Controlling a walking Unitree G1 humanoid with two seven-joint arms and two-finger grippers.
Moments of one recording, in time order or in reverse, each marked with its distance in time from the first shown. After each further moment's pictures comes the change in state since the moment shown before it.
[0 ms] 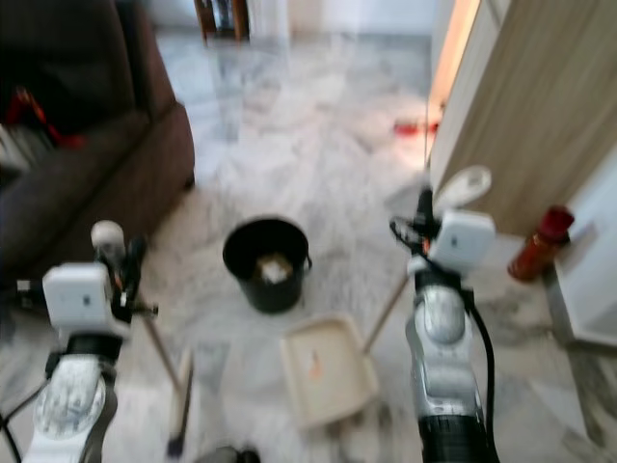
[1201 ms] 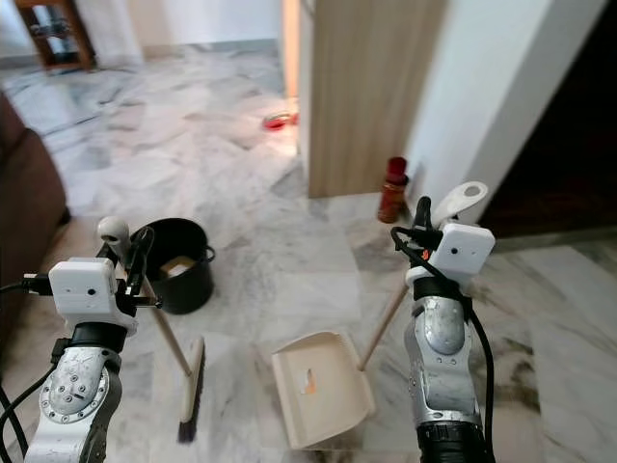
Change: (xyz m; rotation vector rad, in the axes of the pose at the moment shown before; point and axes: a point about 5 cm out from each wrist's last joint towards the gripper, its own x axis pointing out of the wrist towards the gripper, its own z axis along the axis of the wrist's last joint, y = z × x) left arm 0.007 -0.002 -0.004 -0.004 -0.014 -0.025; right arm -0.008 0.006 -0.008 0.011 0.033 0.033
